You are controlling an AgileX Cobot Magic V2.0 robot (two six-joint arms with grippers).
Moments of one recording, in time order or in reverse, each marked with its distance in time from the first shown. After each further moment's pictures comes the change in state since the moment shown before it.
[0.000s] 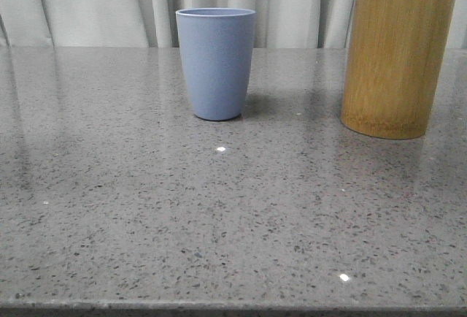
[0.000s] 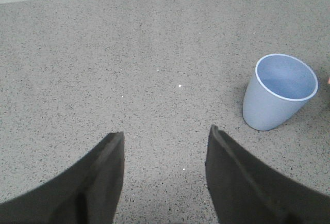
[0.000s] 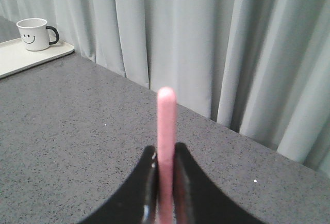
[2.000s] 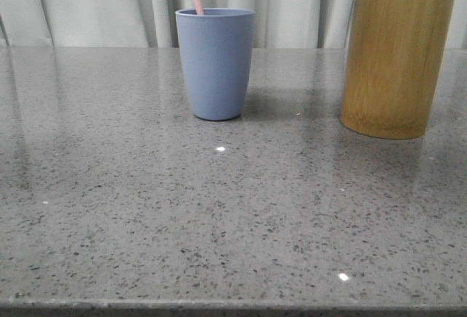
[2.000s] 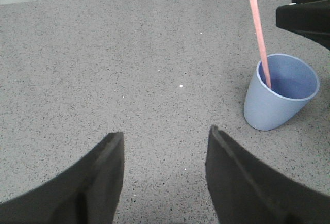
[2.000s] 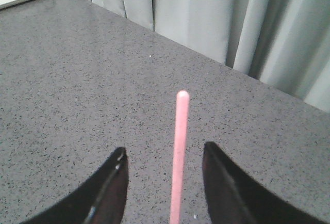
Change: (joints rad) left arm 0.000 0.000 0.000 0.005 0.000 0.000; right arm 0.000 0.146 0.110 0.000 -0.111 -0.006
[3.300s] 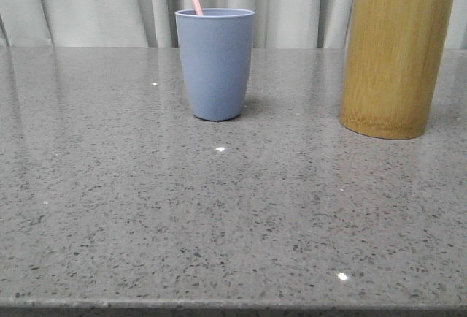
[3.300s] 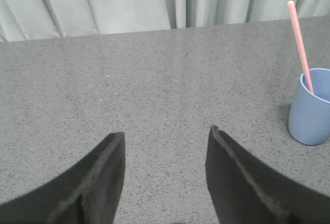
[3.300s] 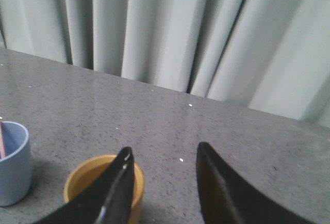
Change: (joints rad) left arm 0.000 -0.342 0.254 0.220 -0.069 -0.125; right arm -0.397 -0.888 0.540 -0.072 0.217 0.000
